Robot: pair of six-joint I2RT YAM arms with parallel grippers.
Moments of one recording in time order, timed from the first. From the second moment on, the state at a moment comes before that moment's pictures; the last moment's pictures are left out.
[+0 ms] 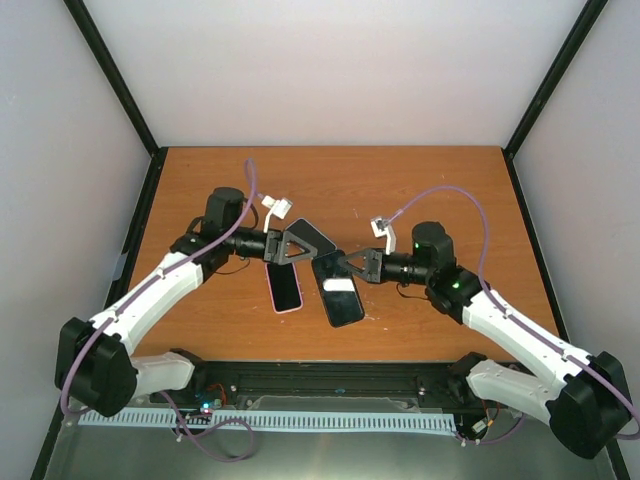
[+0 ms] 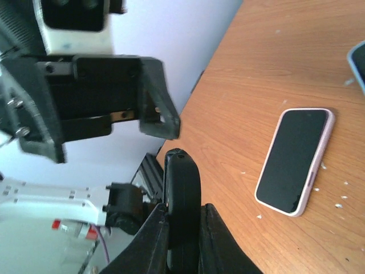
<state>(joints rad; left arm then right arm) -0.43 1.23 0.91 -0.25 1.12 -0.51 0.60 1.02 0.68 0.01 -0.71 0.72</state>
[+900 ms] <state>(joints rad) -0.43 1.15 0.77 -0.09 0.81 -0.67 0.58 1.01 0.60 0.04 -0.23 0.90</state>
